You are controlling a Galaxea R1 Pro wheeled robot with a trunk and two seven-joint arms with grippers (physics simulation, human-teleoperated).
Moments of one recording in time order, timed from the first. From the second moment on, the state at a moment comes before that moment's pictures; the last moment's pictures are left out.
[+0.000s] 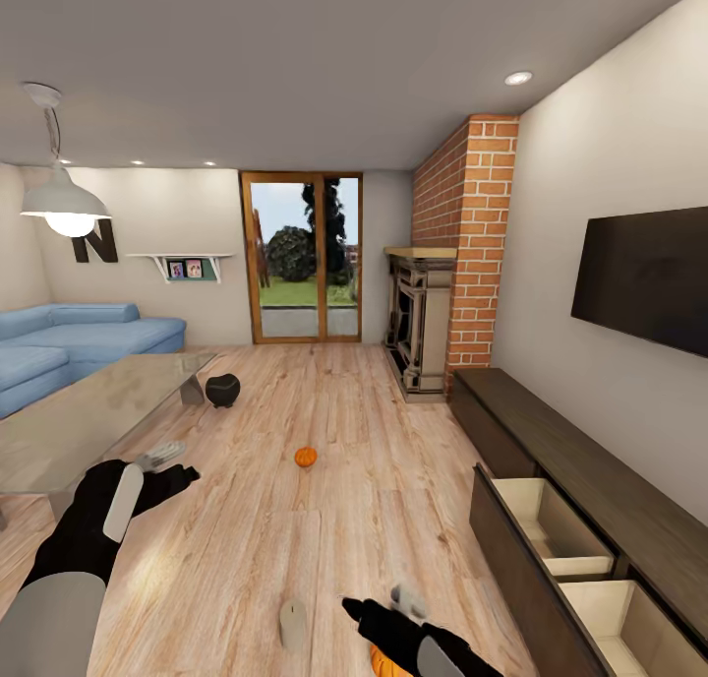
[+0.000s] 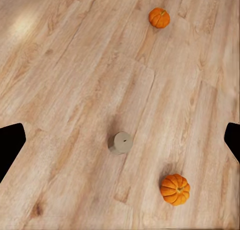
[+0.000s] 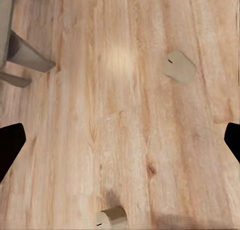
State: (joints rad) left arm -0.64 0.14 0.32 -0.97 0.32 0.89 0.18; right arm -0.47 0.15 0.41 -0.30 -0.88 0.15 0.23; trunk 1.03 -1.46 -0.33
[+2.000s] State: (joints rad) left arm -0.63 0.13 0.32 -1.20 0.32 0.92 0.04; right arm -0.47 0.07 0.26 -0.13 -1.00 0.08 0.53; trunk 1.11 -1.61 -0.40
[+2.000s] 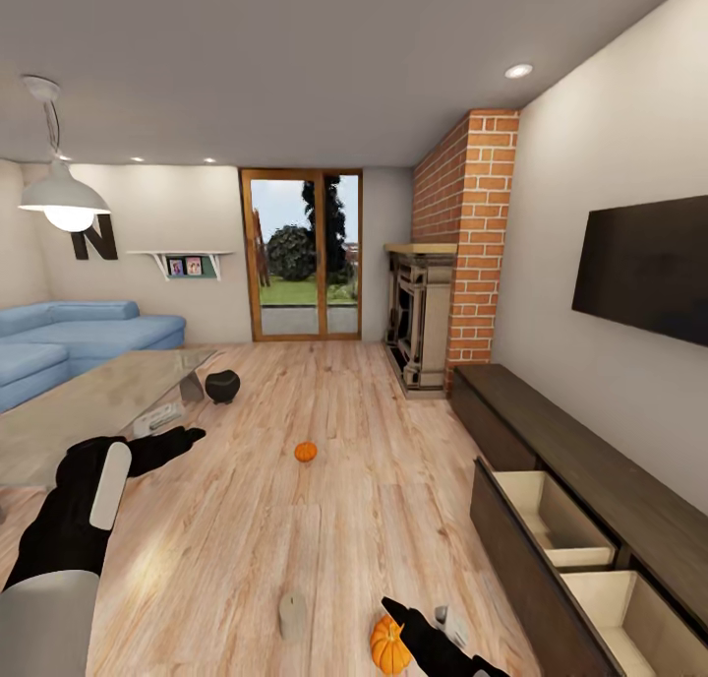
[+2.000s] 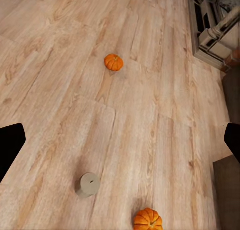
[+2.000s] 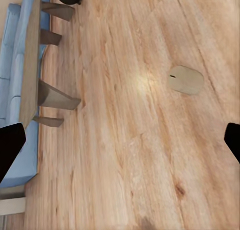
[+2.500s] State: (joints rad) left arm -0.63 0.13 0.32 -1.21 0.32 0.92 0.03; right arm -0.48 0.06 0.26 -0.14 -1.00 0.09 0.40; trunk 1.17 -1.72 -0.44
